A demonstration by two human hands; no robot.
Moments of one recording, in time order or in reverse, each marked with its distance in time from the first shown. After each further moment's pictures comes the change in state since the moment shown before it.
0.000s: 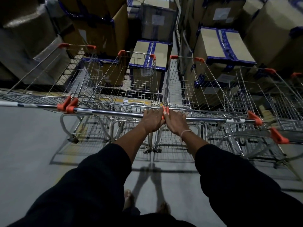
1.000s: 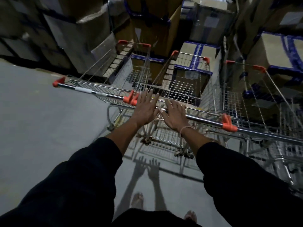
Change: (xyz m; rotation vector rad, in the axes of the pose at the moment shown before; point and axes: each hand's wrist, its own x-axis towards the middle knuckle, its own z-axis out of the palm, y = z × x) left_hand -0.136 -0.257 -0.047 0.128 0.316 -0.221; right_hand 0.020 -0.252 0.080 -0.009 -0.046 -0.324
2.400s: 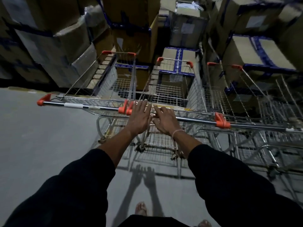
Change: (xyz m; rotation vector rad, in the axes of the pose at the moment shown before) left_hand -0.001 -0.032 0.002 0.004 0.008 0.194; right_hand 0.011 -0.035 0.010 -0.039 0.030 0.009
